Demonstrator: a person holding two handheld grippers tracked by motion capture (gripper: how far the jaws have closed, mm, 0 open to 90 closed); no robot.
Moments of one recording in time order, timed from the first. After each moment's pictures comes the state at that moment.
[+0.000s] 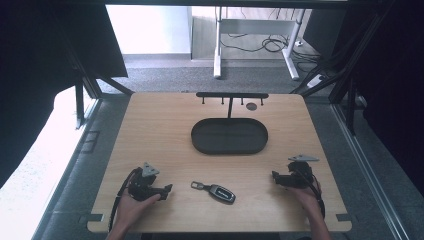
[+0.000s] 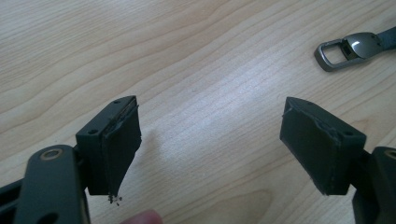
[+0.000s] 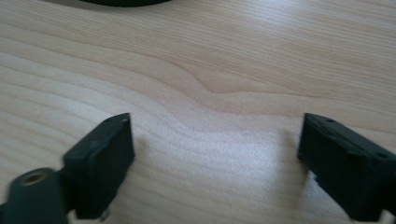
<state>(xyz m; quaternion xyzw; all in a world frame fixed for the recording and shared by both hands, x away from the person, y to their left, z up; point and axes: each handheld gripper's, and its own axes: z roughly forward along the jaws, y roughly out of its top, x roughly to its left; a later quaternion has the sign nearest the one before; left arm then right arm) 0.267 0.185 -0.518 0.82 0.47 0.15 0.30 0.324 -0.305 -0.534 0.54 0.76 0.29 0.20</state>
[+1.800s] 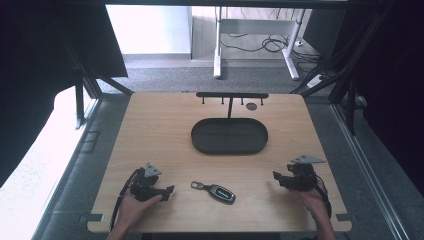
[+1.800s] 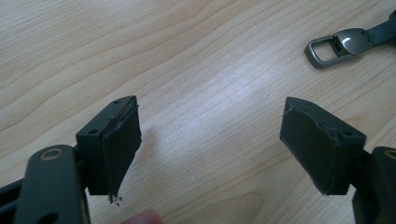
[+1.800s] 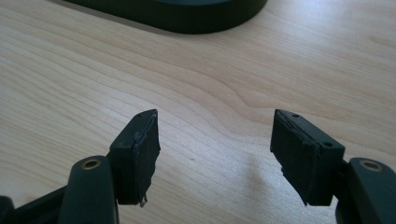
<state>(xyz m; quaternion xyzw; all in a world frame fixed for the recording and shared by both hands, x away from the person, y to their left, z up) 0.268 0.181 -0.520 0.82 0.46 0.14 0.30 0.307 -0.305 -0.508 0.49 0.78 0.34 0.18</state>
